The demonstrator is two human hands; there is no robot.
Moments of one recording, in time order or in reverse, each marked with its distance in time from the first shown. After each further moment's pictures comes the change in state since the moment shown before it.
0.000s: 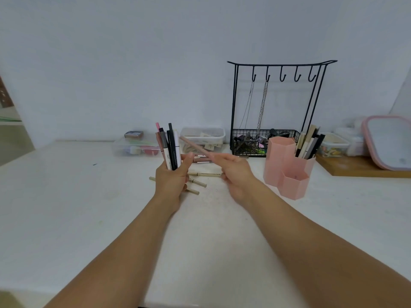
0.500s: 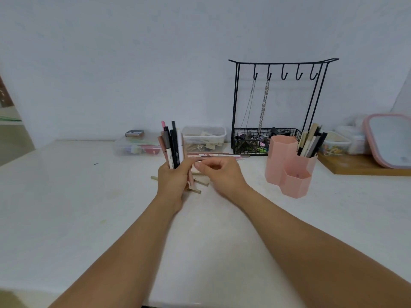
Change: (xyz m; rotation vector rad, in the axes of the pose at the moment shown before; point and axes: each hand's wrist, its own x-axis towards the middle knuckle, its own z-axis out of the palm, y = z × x) left_hand -0.004 0.003 0.002 0.042 0.013 0.003; right_hand 0.006 0.025 0.008 -0.431 -0.125 -0.411
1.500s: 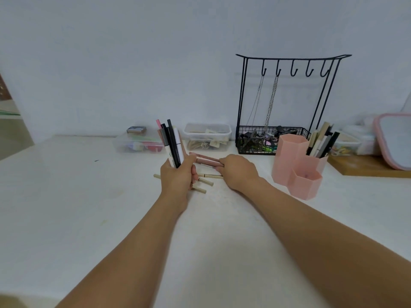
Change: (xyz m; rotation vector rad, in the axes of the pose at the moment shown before) left_hand 0.009 -0.005 -0.004 -0.058 0.033 0.006; right_hand 0.049 0.036 -0.019 -1.180 -0.156 0.023
